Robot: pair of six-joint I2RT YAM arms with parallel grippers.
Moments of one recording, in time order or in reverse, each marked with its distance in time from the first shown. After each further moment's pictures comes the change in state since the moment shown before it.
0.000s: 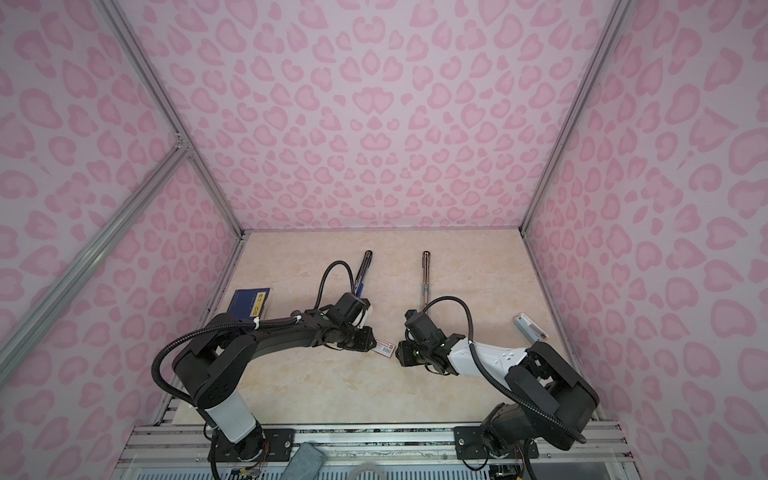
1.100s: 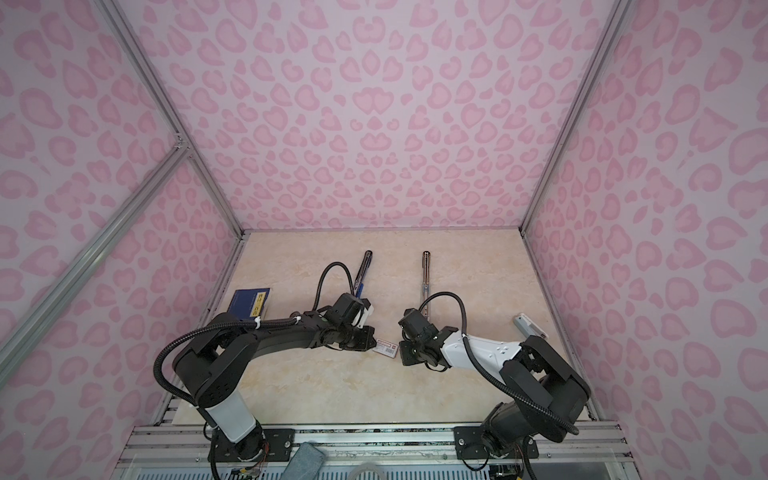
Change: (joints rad) left arm 0.013 0.006 -0.026 0.064 0.063 -0.023; right arm 0.020 0.027 0.090 -0.206 0.140 -0.057
